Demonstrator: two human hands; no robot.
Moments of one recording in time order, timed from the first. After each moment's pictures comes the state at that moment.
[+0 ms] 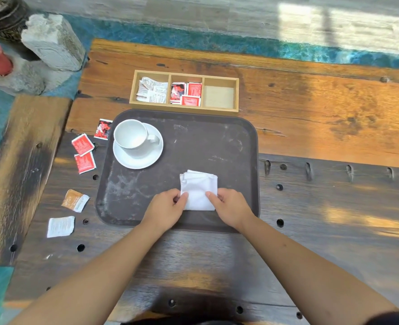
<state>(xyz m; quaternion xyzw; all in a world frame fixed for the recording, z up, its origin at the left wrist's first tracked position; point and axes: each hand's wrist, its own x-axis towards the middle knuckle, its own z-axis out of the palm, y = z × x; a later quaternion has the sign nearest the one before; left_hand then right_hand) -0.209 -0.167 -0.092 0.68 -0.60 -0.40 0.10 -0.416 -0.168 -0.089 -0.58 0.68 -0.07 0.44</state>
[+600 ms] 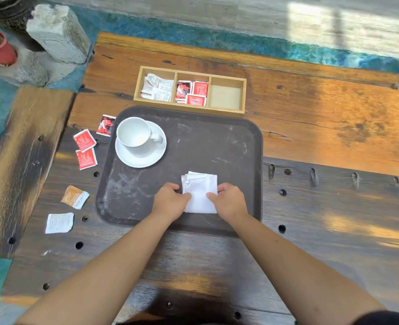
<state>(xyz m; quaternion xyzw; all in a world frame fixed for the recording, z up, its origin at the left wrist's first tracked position) -0.230 -0.189 -0.092 0.78 -0.37 -0.49 0.11 -0.399 -0.186 -0.102 -0.43 0.77 -0.11 0.46</state>
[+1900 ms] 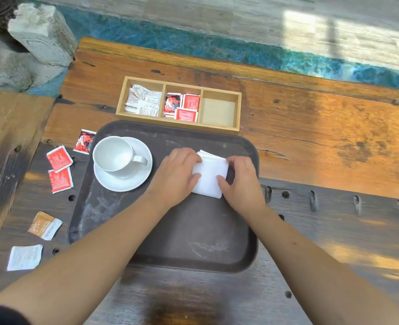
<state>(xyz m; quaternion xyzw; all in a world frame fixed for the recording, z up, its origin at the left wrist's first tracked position) -0.251 -0.301 -0.094 0.53 -0.81 -0.17 0.18 -0.451 -0.275 -0.093 -0.63 0.69 -0.21 0.29</state>
